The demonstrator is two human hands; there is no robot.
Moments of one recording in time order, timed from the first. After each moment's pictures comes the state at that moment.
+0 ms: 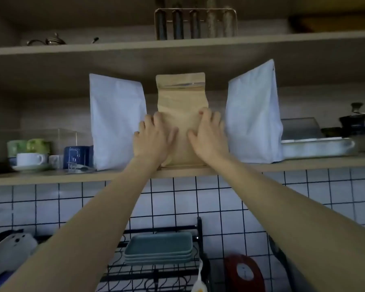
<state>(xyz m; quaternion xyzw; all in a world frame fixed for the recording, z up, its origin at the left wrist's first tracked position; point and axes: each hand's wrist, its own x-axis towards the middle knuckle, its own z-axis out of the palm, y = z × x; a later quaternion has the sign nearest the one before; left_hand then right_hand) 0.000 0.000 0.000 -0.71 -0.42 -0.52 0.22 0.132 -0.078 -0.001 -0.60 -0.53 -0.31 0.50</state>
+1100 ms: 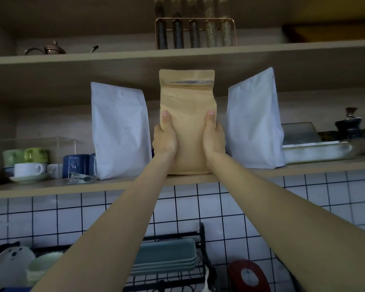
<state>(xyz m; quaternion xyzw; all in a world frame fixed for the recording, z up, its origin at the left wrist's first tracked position) 0.026 -0.009 0.023 -0.60 -0.24 -0.65 -0.41 0.129 -0.057 0.016 -0.46 -0.41 0.08 0.79</state>
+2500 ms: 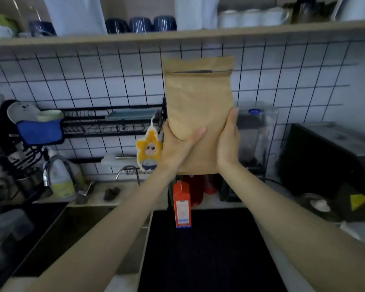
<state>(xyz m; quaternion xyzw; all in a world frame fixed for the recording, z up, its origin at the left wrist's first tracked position) 0.089 -0.307 -0.319 -0.65 -0.34 -0.53 -0.44 0.207 -0.351 -0.317 -0.49 -0.33 0.22 0.78</state>
